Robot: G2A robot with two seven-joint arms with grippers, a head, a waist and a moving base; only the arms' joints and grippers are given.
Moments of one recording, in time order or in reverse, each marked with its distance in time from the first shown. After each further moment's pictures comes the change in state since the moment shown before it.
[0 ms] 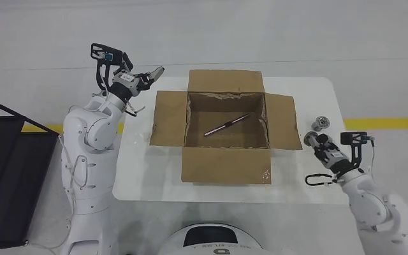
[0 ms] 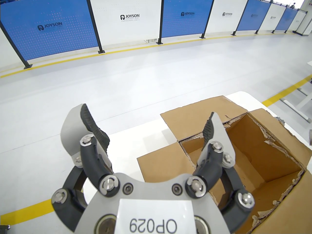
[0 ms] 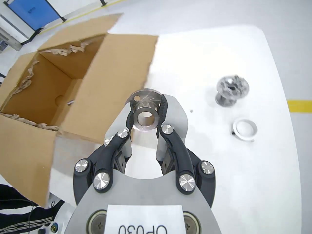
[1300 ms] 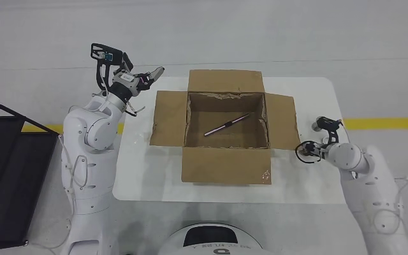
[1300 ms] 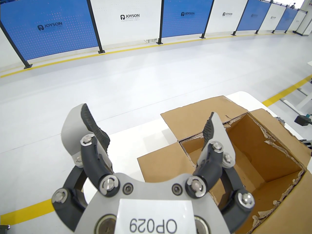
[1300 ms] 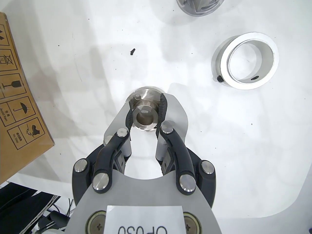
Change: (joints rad) left arm 0.000 0.000 0.000 0.000 0.000 0.000 0.000; right arm 0.537 0.021 -0.287 0.391 -0.138 0.395 0.662
